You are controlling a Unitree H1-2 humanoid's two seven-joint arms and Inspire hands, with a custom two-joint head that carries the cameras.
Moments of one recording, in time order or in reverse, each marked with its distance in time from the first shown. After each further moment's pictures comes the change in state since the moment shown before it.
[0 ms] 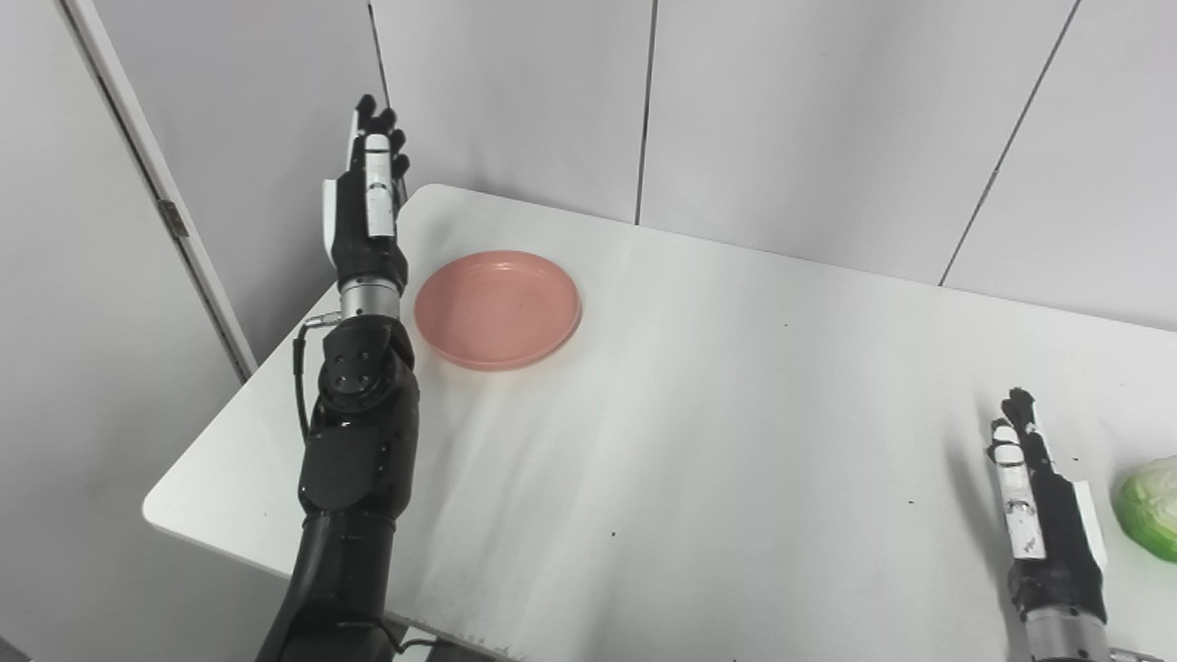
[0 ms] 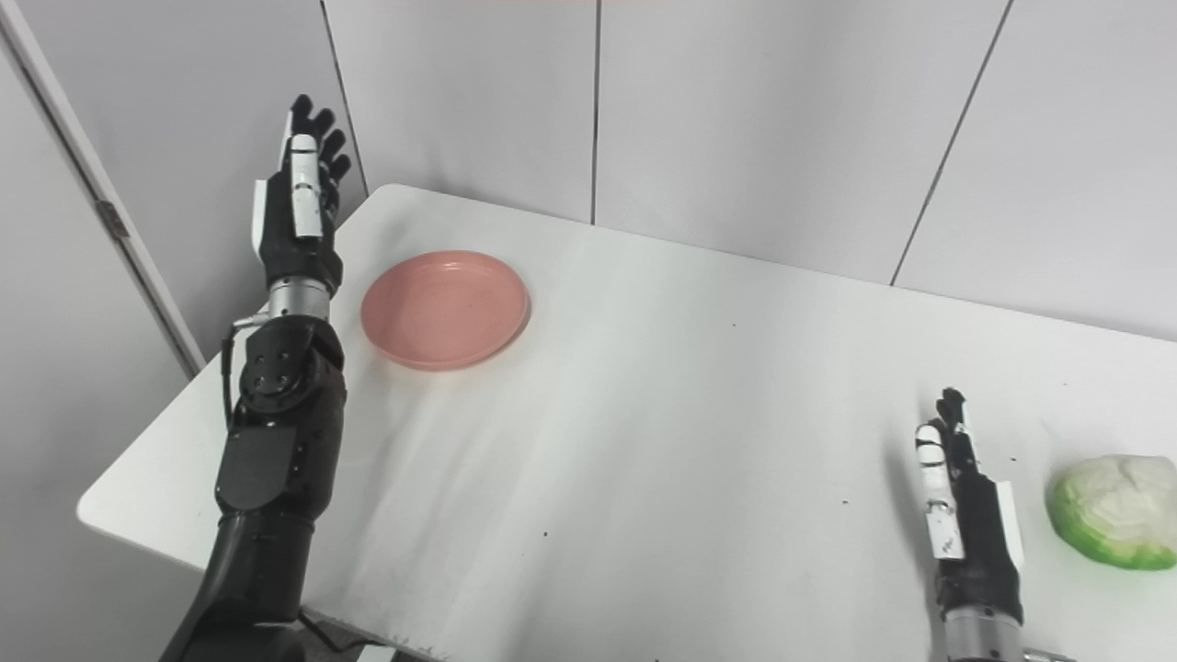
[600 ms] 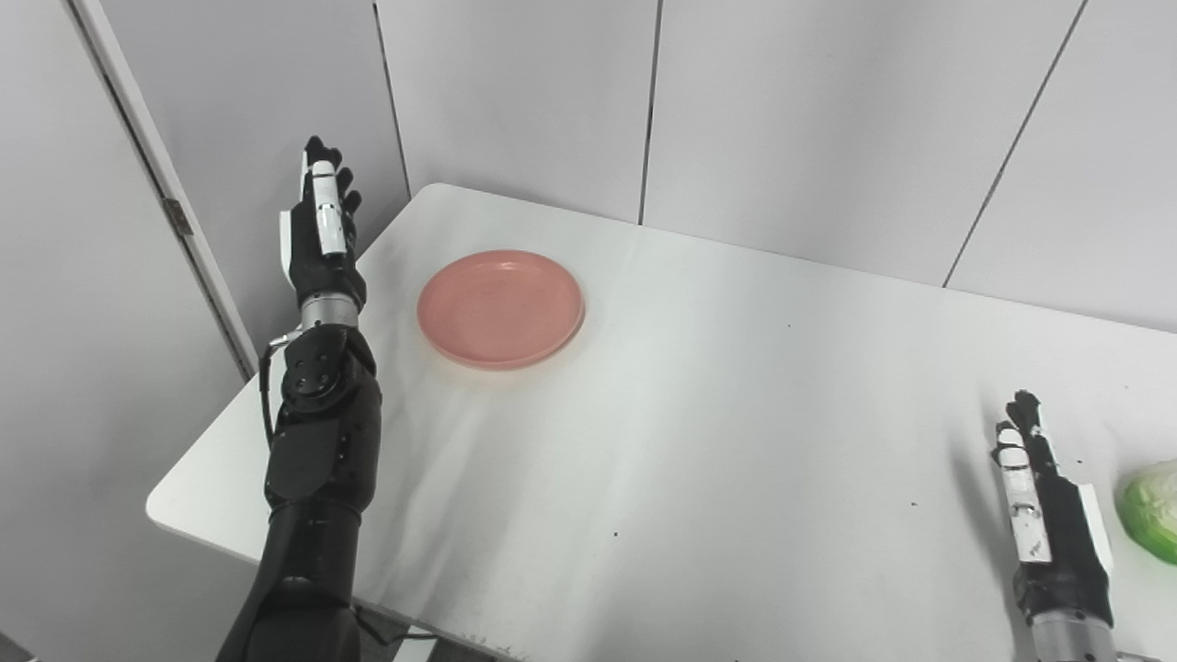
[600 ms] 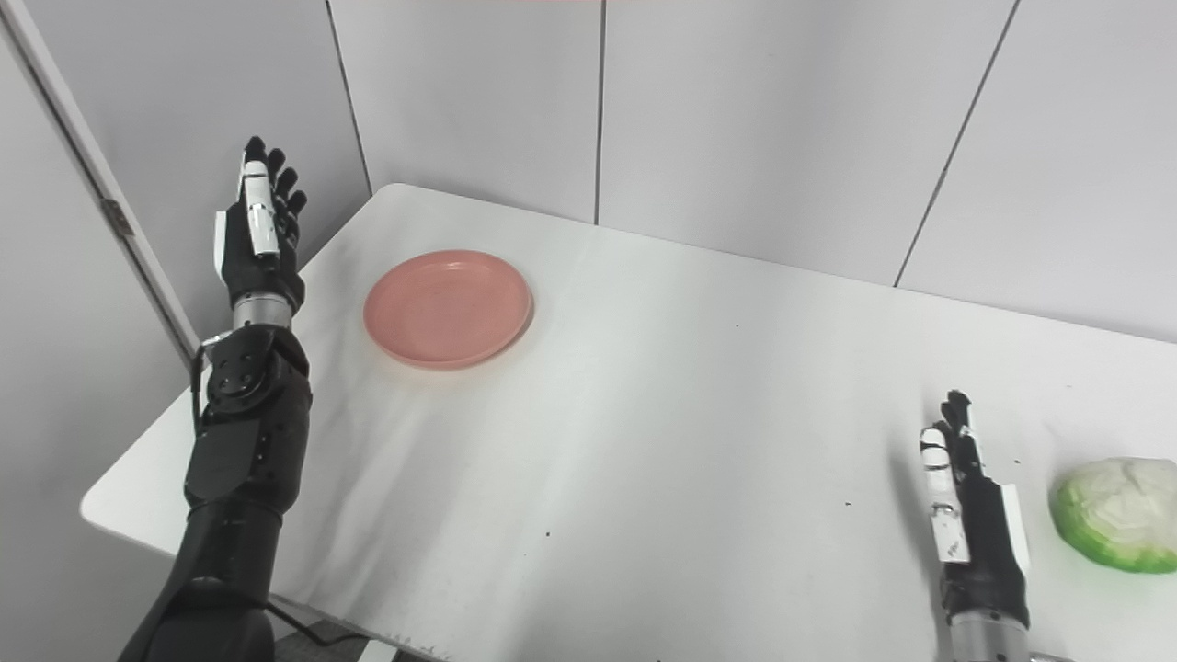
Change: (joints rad) left arm -0.001 0.068 0.052 0.186 -0.112 -0.039 -0.006; right arm 0.001 -0.003 -0.006 0.000 0.004 0.000 0.008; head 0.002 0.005
